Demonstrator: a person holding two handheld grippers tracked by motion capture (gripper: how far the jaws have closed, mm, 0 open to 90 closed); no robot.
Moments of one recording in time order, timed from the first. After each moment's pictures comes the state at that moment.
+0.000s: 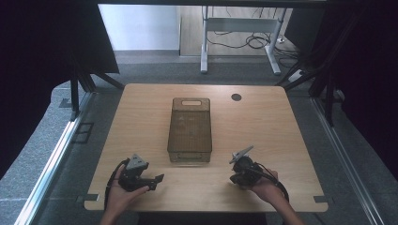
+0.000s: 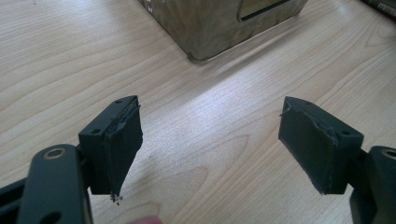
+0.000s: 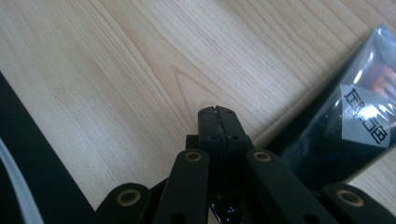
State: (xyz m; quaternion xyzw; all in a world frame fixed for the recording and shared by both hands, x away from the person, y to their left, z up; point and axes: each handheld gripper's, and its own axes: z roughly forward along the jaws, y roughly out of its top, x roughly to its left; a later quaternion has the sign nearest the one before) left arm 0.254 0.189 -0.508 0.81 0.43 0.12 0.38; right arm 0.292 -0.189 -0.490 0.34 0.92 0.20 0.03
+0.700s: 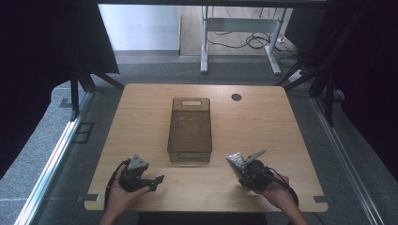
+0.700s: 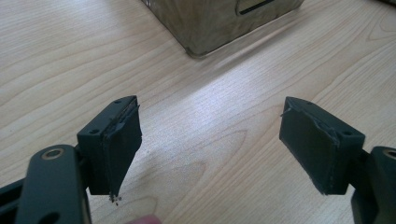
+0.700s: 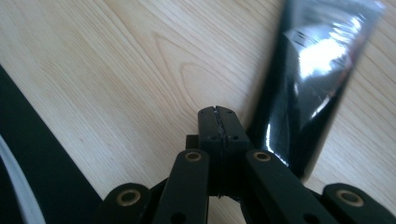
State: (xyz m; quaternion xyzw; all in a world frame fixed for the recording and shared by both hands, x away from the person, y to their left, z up) left arm 0.253 0.187 -0.506 0.81 0.44 0.12 0.36; right arm 0.281 -0.221 -0.490 0.36 0.91 0.21 0.03
